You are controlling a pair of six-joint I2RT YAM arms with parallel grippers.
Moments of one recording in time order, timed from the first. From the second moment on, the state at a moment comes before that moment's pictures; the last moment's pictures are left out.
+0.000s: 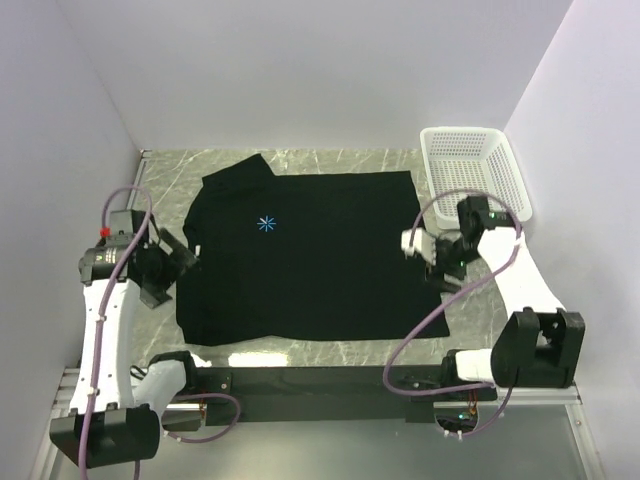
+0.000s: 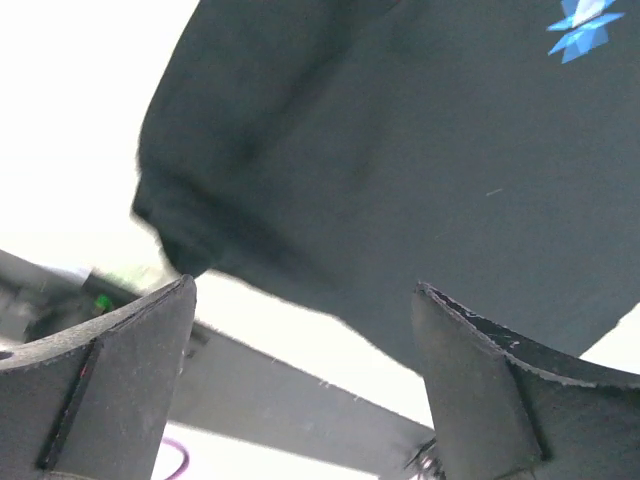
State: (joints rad) left arm 0.14 0.95 1.01 -1.23 0.03 -0.74; right arm -0.03 1.28 0.97 -1.20 -0.38 -1.46
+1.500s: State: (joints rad) left arm 0.17 2.35 1.93 -0.43 0.26 -0.43; right arm 0.13 2.49 2.34 -0.69 0.11 -0.22
